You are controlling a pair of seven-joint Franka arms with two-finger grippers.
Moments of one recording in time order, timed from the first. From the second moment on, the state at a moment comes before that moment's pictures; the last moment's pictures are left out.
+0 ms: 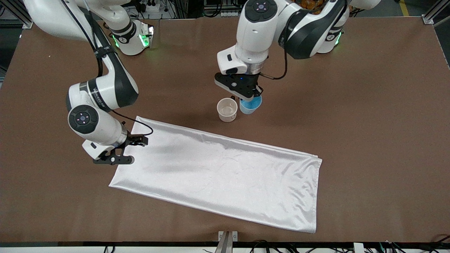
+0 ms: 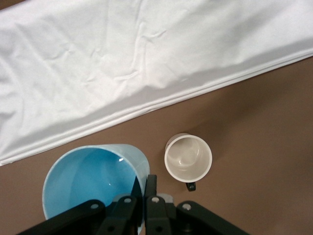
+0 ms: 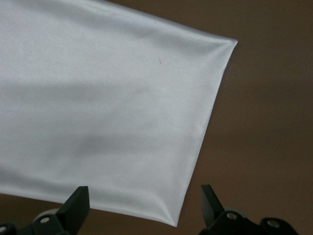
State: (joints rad) left arm -0.60 0.31 -0.26 -1.57 0.12 1.99 -0.31; right arm 0.08 0.41 0.20 -1.66 -0.16 1.96 0.30
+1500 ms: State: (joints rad) left arm -0.78 0.48 -0.26 -1.66 0.29 2.24 -0.61; right arm 0.00 0.01 0.06 -1.64 -0.01 1.69 0.07
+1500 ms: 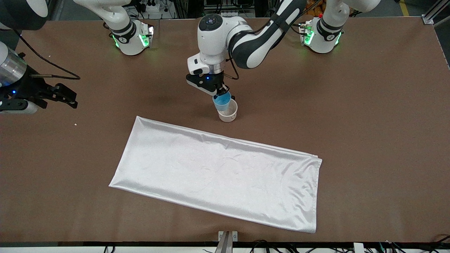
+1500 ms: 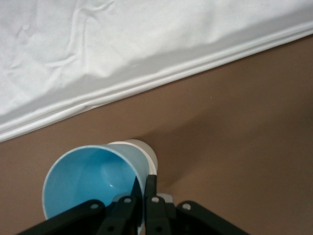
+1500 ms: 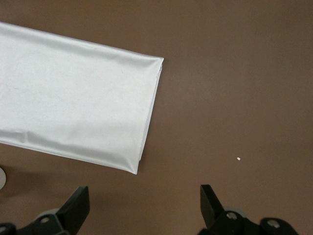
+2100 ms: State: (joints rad) left arm -0.78 0.48 -0.26 -1.72 0.31 2.30 -0.61; right arm -0.01 0.07 0.04 -1.55 -0.01 1.66 0.05
